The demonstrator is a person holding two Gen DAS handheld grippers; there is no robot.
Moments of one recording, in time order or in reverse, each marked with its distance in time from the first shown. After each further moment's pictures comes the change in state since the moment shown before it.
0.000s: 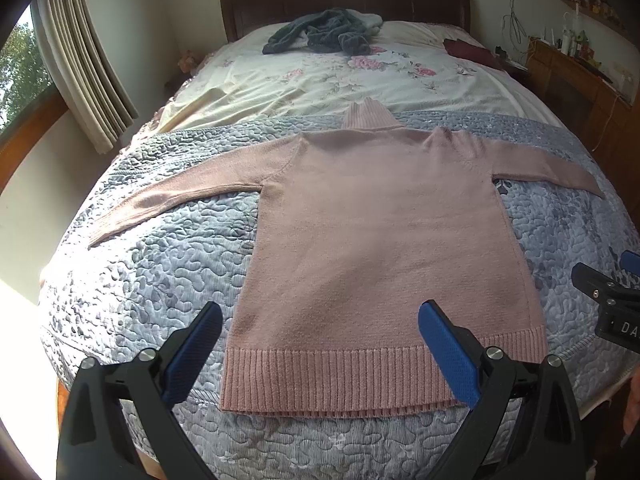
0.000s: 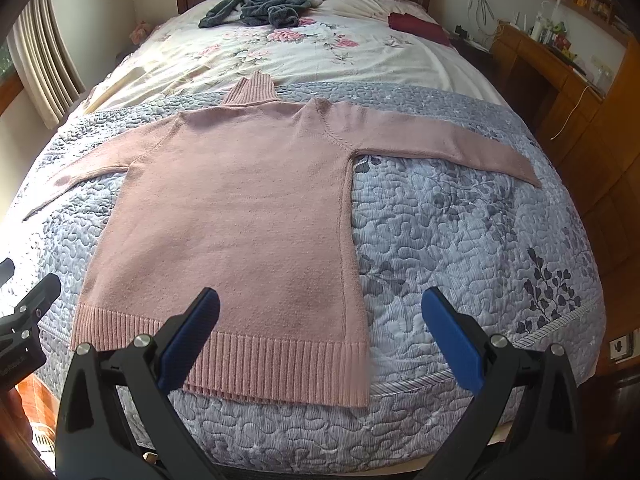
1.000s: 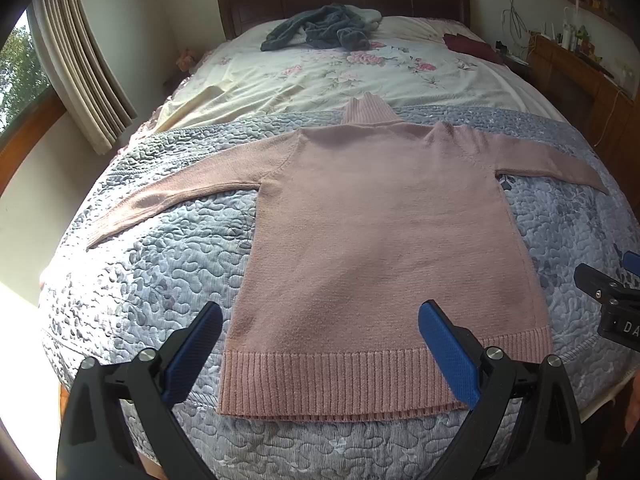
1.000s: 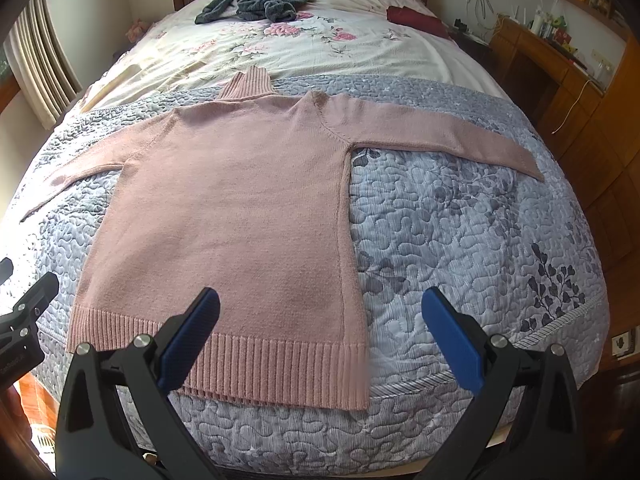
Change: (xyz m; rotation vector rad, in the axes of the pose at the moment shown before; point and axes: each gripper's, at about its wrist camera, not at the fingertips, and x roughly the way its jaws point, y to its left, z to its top) left arm 0.010 -0.004 0.002 0.012 0.014 0.006; right arm 0.012 -0.008 -0.001 0.010 0.017 0.005
